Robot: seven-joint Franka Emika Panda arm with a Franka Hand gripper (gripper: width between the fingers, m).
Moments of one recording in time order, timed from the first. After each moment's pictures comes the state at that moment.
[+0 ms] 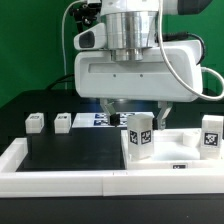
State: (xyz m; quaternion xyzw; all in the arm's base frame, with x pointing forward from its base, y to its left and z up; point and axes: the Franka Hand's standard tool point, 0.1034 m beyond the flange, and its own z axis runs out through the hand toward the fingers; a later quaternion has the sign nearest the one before) arm 0.602 0.000 0.080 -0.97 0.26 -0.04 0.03
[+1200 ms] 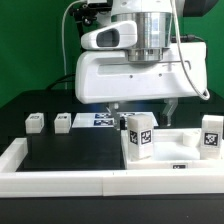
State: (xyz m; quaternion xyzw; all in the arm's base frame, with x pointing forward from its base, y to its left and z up) arm 0.601 0.009 0.080 -0.99 -0.11 -0.04 0.00
